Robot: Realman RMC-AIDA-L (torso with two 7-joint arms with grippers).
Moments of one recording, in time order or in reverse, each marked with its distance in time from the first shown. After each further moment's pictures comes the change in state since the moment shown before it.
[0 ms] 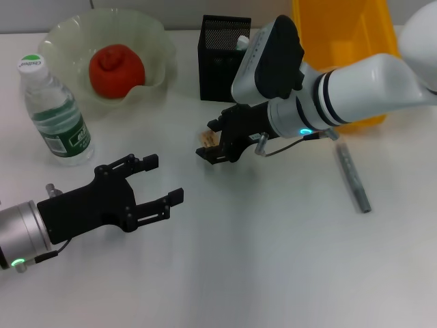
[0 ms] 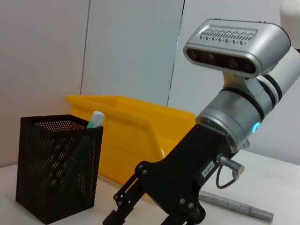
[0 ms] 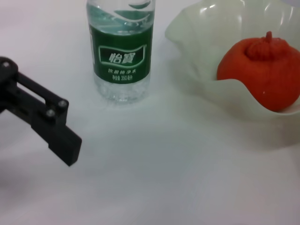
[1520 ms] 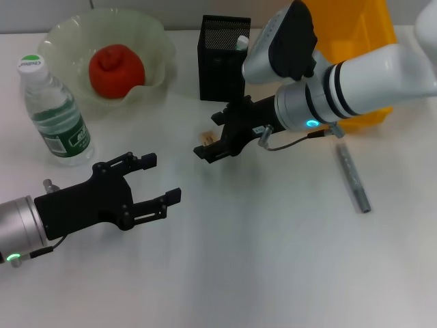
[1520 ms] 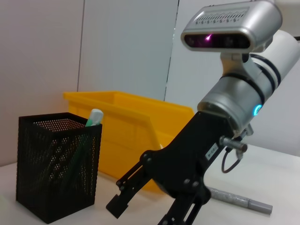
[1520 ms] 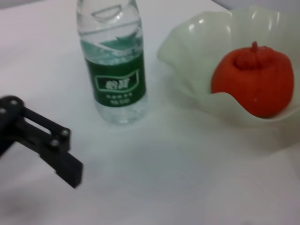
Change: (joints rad) left arm -0.003 0.004 0.011 0.042 0.021 0.001 -0.027; right arm -0.007 -0.001 0.177 -0.013 -0.104 -0.106 0.060
